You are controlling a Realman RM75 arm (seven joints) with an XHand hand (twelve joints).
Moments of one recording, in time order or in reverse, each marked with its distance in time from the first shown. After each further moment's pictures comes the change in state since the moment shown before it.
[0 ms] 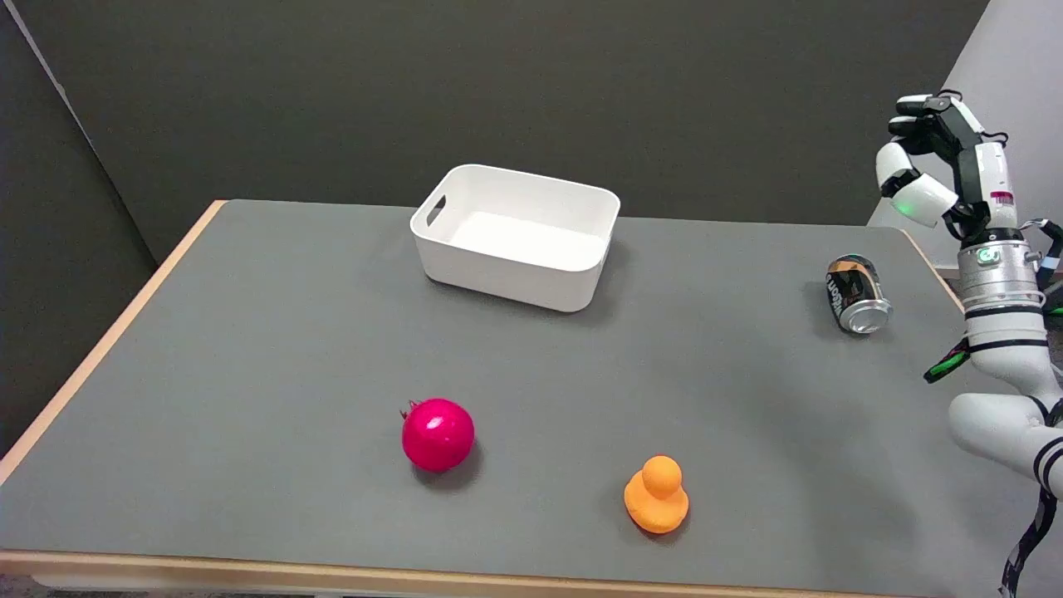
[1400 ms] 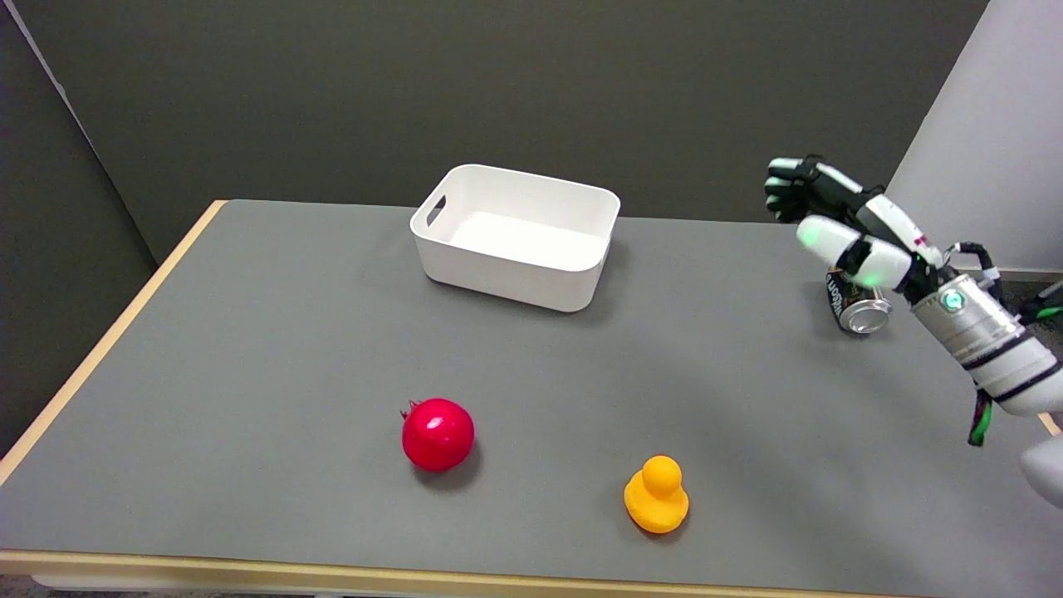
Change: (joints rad) arm -0.459 0.162 0.091 0.468 -0.303 -0.115 0.373
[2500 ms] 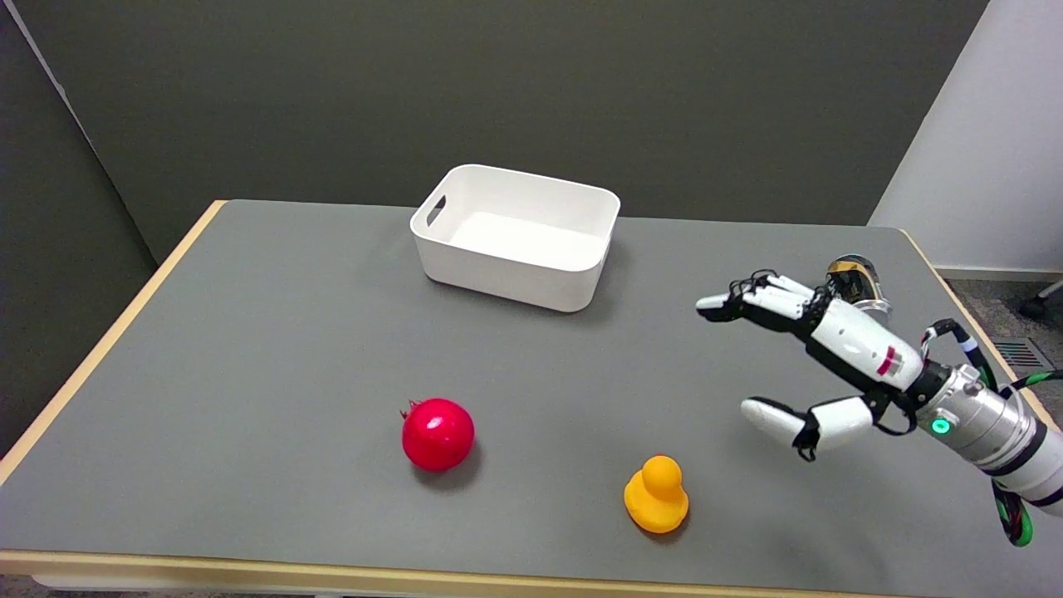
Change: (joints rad) arm -0.336 -0.078 0.168 0.220 -0.333 0.189 -0.379
